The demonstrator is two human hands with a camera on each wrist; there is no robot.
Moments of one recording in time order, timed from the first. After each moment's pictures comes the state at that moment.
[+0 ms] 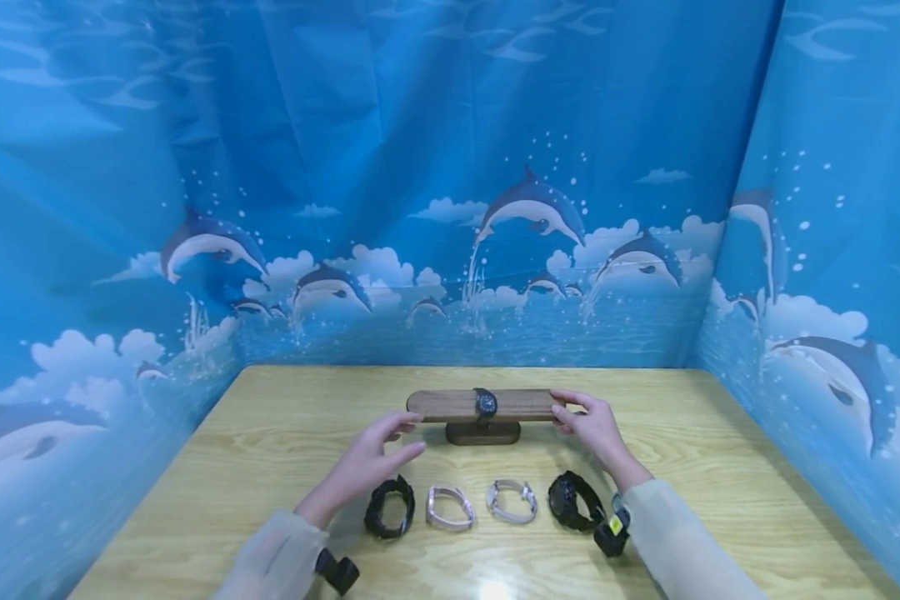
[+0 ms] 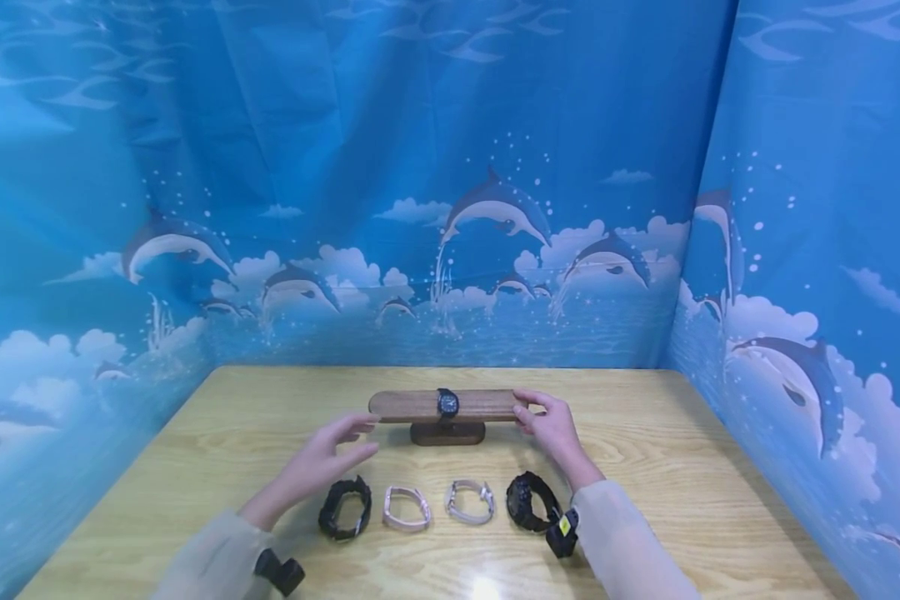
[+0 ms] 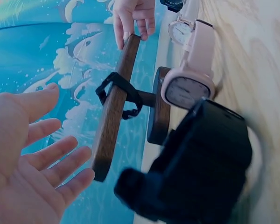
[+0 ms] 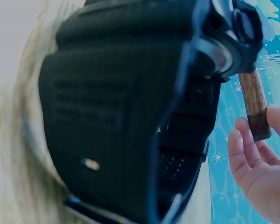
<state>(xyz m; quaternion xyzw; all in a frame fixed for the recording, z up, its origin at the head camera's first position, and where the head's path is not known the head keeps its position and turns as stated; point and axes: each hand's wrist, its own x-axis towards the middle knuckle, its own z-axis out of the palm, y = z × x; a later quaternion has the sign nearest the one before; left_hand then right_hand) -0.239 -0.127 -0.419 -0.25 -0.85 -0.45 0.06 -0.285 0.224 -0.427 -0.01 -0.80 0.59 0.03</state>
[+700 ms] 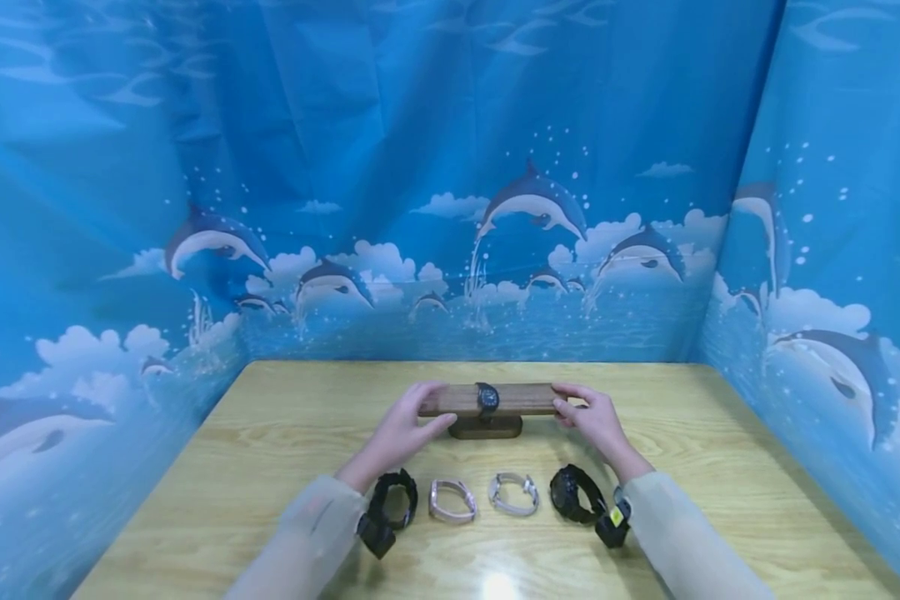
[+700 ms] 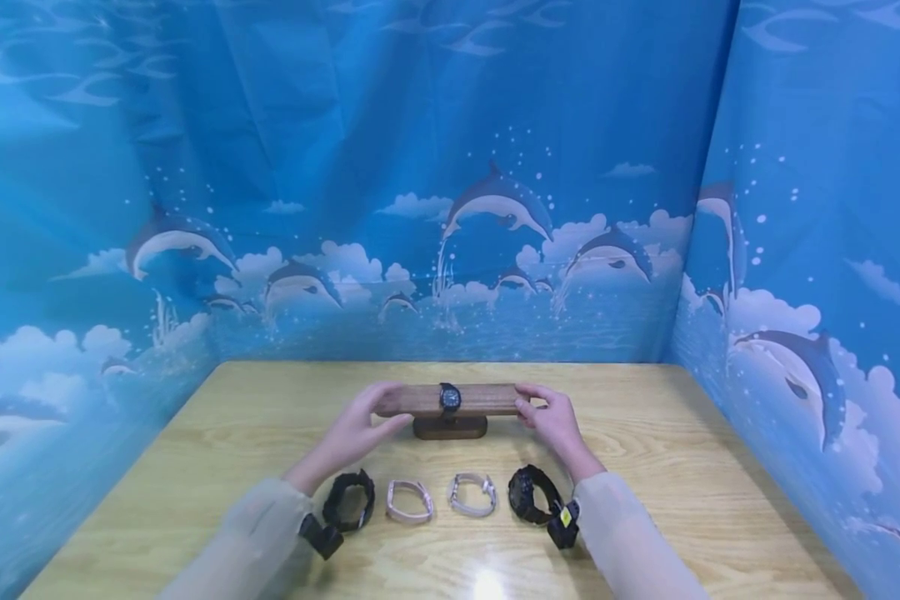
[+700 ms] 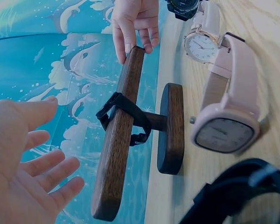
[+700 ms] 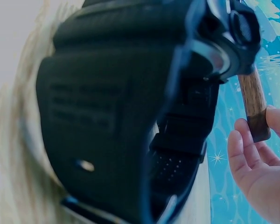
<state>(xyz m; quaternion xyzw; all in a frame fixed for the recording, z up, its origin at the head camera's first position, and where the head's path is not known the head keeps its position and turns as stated) -0.259 -0.089 -0.401 -0.26 -0.86 -0.42 0.09 -0.287 0.226 -0.428 -0.01 -0.80 0.59 0.02</state>
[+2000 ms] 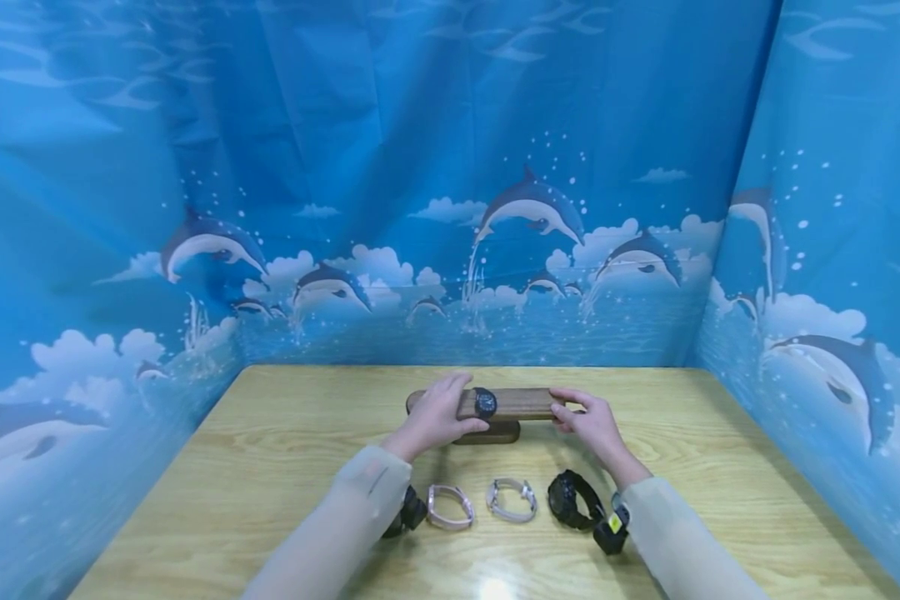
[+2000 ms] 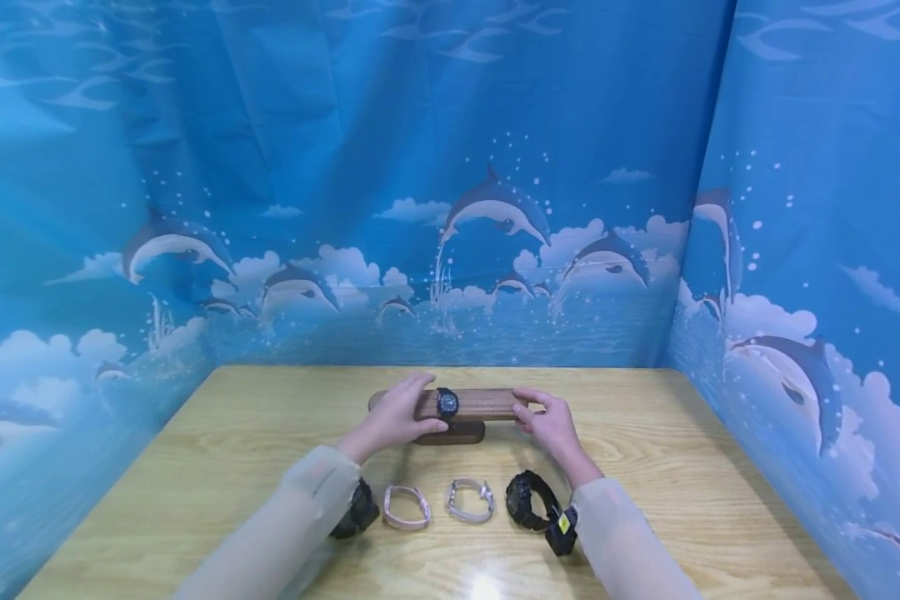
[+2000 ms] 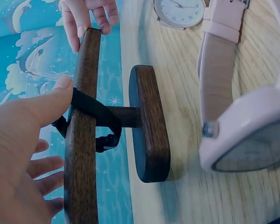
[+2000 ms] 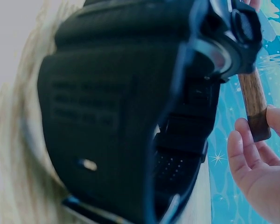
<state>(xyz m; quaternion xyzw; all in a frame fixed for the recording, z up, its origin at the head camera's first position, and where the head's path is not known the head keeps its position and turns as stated) -0.301 -0.041 -0.409 -0.26 -0.93 -0.24 0.07 -0.285 0.225 -0.429 0.00 -0.81 0.59 0.02</state>
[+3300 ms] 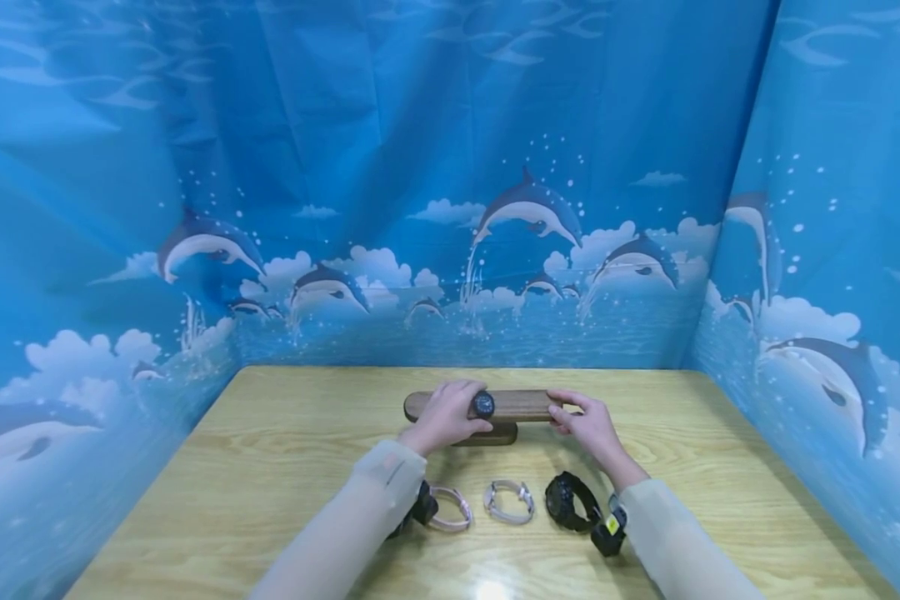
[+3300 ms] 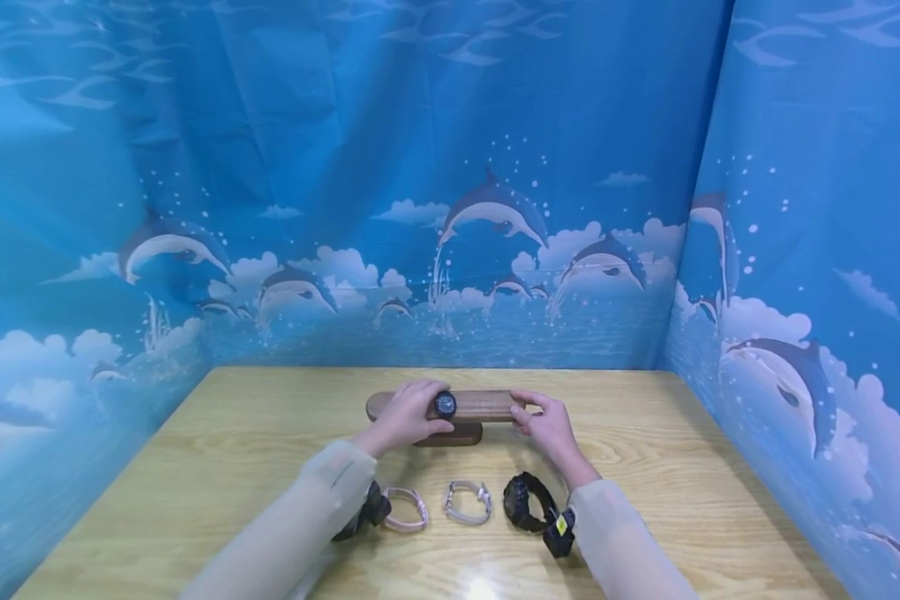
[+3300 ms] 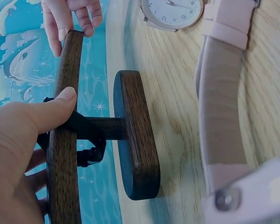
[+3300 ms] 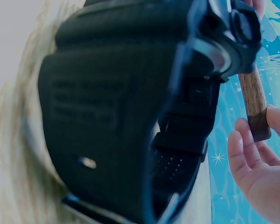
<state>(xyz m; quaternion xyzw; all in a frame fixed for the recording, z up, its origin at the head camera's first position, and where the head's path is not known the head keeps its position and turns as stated) -0.313 -0.023 -0.417 -0.29 -0.93 -0.20 0.08 -0.287 0.226 -0.431 0.00 -0.81 0.59 0.02</state>
